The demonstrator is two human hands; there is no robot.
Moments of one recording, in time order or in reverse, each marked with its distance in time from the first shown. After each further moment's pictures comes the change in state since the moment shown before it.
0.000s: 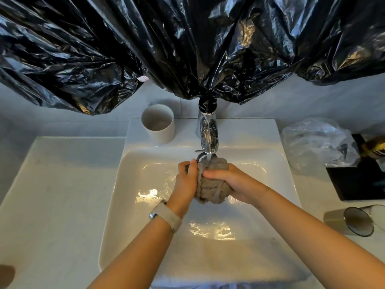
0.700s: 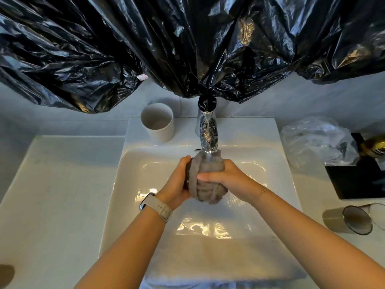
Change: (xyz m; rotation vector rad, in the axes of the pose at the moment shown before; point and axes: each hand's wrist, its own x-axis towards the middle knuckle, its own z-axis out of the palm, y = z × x) left_hand 0.014 0.003 -0.021 -0.363 -0.314 -0.290; right_hand -0.002 -0.006 0.008 -0.194 0.063 -0.121
